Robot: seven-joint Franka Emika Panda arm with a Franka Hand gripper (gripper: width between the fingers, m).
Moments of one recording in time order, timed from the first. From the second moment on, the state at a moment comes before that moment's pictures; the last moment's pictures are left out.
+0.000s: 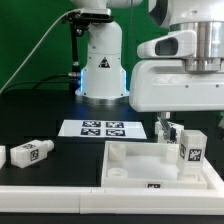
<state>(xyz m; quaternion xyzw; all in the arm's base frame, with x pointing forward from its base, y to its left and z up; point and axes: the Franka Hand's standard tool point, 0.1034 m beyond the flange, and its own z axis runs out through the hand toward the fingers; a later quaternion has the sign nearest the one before) 0.628 0.108 0.092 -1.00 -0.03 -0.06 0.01</state>
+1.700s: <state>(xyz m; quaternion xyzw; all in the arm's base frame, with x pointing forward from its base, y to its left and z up) 0.634 0.115 0.080 -0.79 0.61 -0.01 0.06</state>
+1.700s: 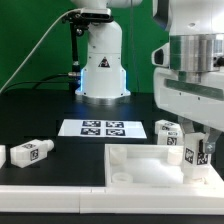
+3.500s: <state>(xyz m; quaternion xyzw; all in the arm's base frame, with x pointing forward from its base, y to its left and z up) 0.642 0.107 0.080 -0.98 0.17 -0.06 0.03</state>
